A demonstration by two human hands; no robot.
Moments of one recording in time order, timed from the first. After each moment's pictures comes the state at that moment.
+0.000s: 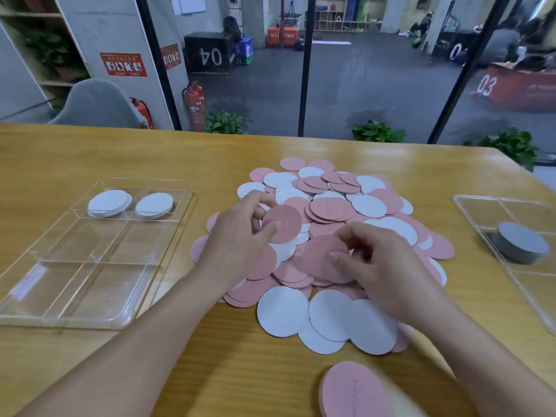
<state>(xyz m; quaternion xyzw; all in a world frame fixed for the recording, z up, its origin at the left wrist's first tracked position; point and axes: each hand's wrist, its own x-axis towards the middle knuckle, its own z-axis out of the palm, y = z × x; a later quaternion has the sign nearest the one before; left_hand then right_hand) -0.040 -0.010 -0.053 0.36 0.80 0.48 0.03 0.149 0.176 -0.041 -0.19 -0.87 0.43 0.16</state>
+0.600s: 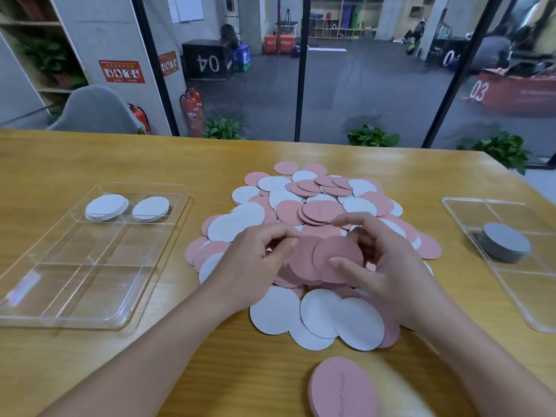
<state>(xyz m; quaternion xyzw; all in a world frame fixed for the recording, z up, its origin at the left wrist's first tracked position) -0.001 -0.009 -0.053 0.43 0.73 0.51 0.14 0.171 0.185 -0.040 -0.10 -0.86 0.45 0.21</state>
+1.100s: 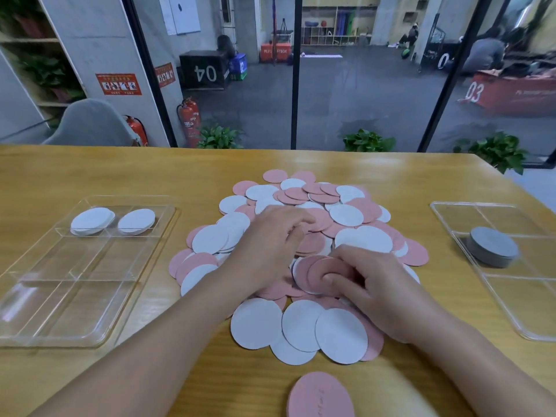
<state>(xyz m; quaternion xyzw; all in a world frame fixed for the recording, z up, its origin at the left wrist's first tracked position) -0.015 0.061 -0.050 0.49 0.80 0.36 0.02 0.180 0.213 -0.053 -0.09 -0.94 0.29 0.14</state>
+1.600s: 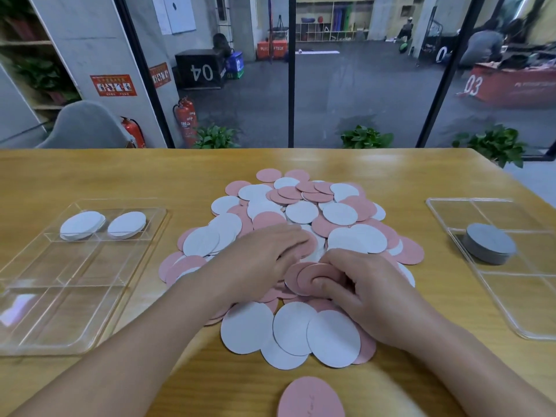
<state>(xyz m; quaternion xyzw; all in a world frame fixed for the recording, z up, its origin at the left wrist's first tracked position) -0.012 0.048 -0.040 0.58 0.79 0.19 0.10 0.181 0.214 -0.061 -0.05 -0.95 0.27 0.16</state>
